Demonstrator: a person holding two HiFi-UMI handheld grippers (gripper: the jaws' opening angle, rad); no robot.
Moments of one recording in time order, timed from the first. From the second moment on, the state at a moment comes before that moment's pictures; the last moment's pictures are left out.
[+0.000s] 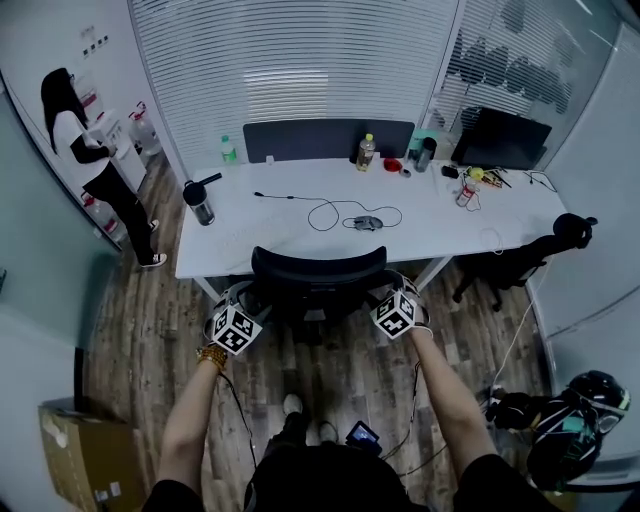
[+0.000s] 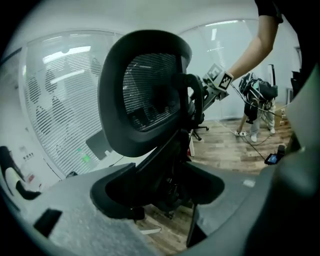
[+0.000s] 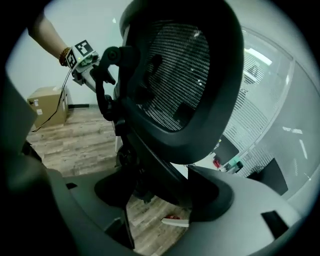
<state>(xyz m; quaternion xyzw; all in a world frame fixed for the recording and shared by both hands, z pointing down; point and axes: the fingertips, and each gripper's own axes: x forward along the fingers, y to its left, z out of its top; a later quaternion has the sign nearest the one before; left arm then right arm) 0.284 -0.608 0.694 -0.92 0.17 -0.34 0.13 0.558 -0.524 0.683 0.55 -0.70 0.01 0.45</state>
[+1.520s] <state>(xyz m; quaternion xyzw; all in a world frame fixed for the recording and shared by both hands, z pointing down) 0.279 -0.421 0.457 -0.93 0.36 0.02 0.10 0.391 -0.396 0.465 0.71 -0.70 -0.07 0.09</state>
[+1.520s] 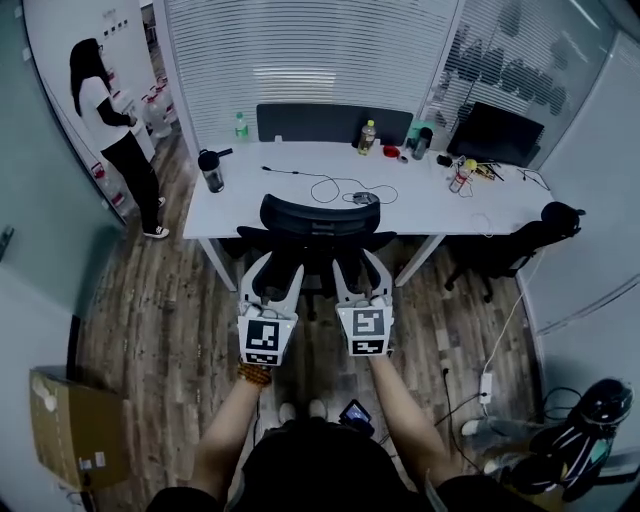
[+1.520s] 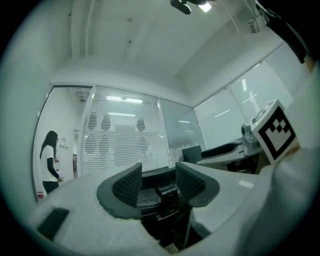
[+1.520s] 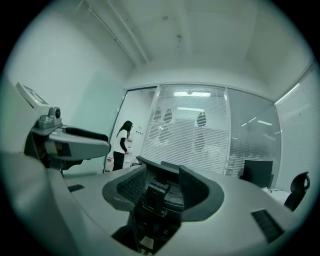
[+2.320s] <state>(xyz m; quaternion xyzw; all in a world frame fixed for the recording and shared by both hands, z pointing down) 0.216 -0.398 0.481 -0.92 0.38 0.04 0.08 0.308 -0.366 0.483 0.75 -0.66 -0.06 0.03</state>
